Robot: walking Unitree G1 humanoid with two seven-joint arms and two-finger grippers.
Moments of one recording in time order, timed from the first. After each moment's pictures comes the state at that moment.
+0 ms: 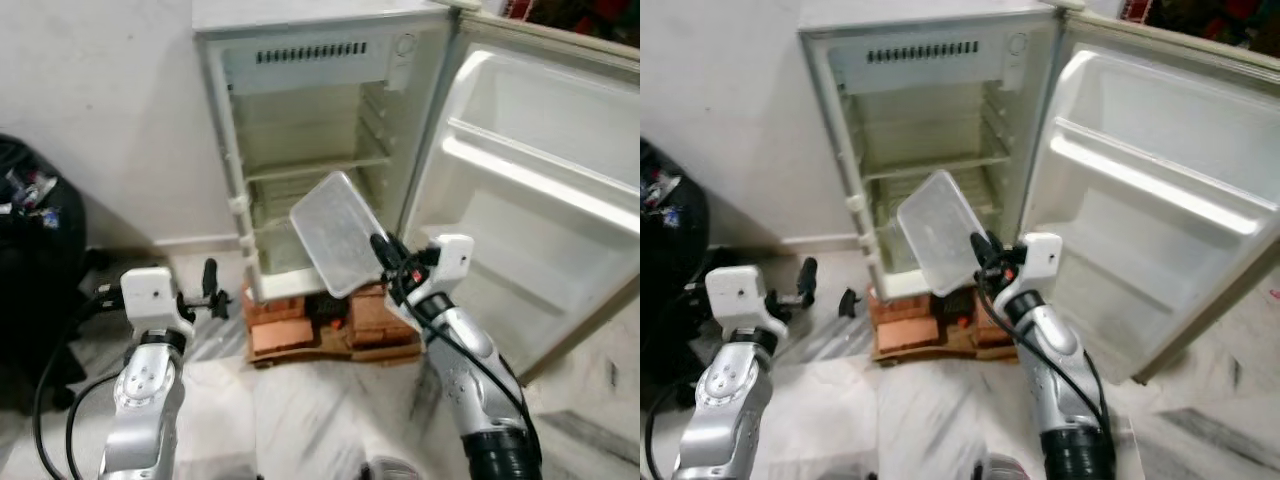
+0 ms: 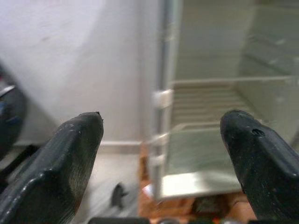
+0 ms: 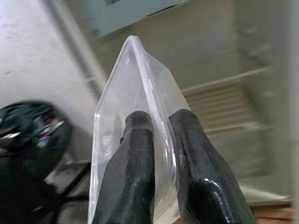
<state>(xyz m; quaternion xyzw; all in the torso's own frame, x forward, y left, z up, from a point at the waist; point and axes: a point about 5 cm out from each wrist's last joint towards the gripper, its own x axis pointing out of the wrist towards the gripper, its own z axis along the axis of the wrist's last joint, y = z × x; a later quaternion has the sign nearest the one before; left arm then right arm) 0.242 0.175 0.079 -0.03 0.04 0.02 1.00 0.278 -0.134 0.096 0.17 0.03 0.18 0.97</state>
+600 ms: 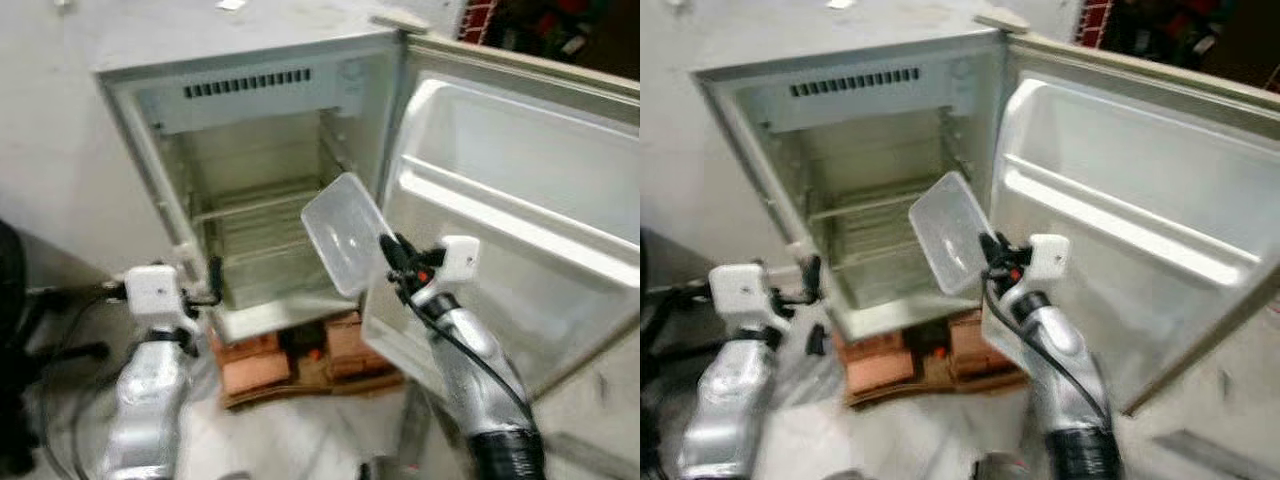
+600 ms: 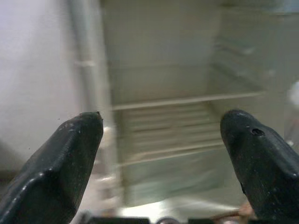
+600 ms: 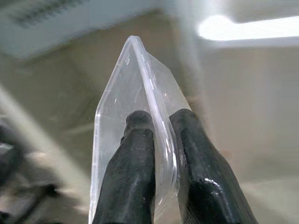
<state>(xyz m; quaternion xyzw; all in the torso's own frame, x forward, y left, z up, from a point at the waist) 0.244 0.162 0.079 -0.04 0.04 0.00 1.00 0.276 -0.147 0.088 0.15 0.04 0.14 0.98</state>
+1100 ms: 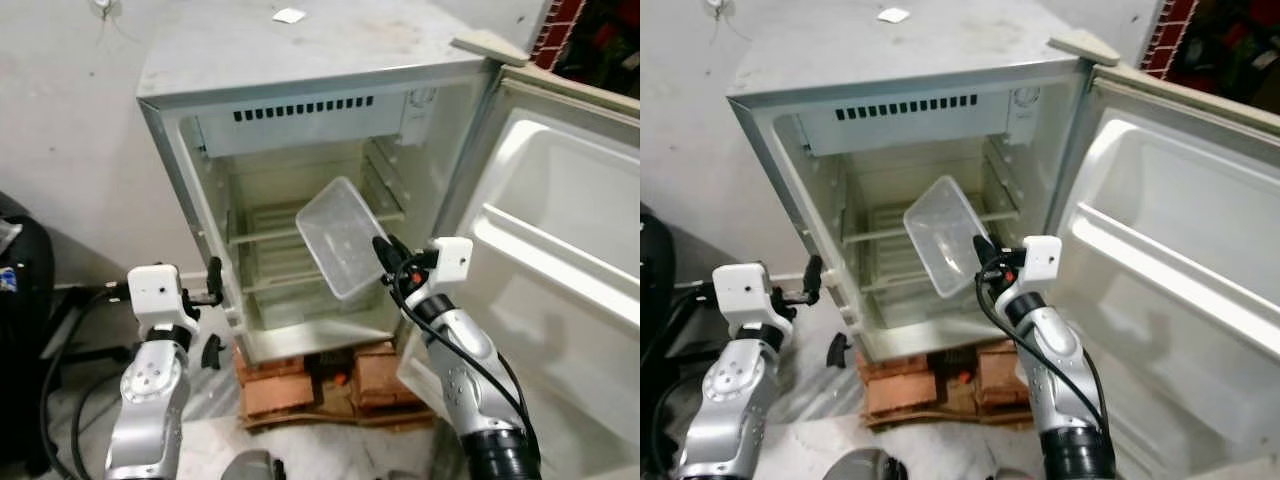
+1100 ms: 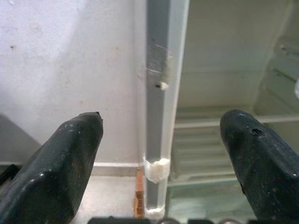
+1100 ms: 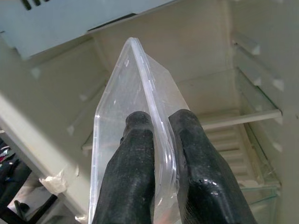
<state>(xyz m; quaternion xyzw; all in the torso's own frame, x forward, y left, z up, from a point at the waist) 0.243 0.173 0.078 -0.02 0.05 0.03 1.00 0.279 -0.132 0.091 0.16 0.03 0.17 0.97</state>
